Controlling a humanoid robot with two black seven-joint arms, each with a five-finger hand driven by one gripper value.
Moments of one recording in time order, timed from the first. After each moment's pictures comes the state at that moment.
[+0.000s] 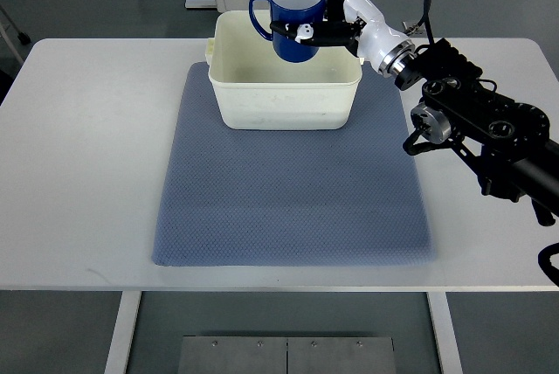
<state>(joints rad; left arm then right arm) -0.01 0.00 -0.59 -0.14 0.35 -0.04 -0.01 1.09 -0.08 0.46 0.73 -0.63 0.06 0.43</state>
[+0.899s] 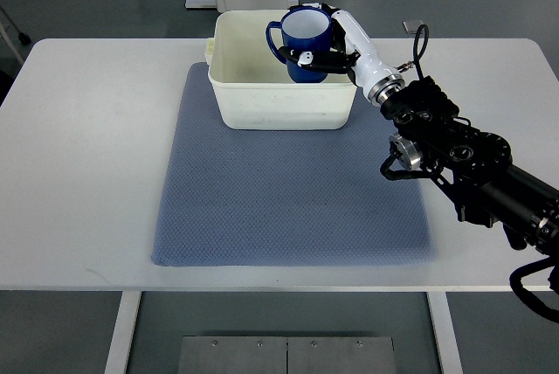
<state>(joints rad) -0.01 0.00 -0.59 -0.14 0.35 -0.04 -0.01 1.03 0.00 0.43 0.63 -0.63 -0.13 0.41</state>
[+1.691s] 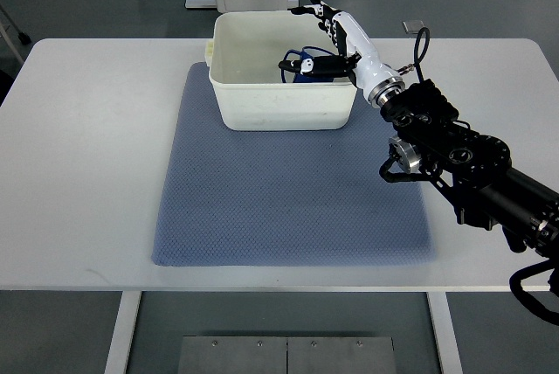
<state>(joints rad) -0.01 0.00 -0.59 -0.14 0.35 -0.04 -0.01 1.02 0.00 0.43 0.64 -0.63 -0.15 0.42</state>
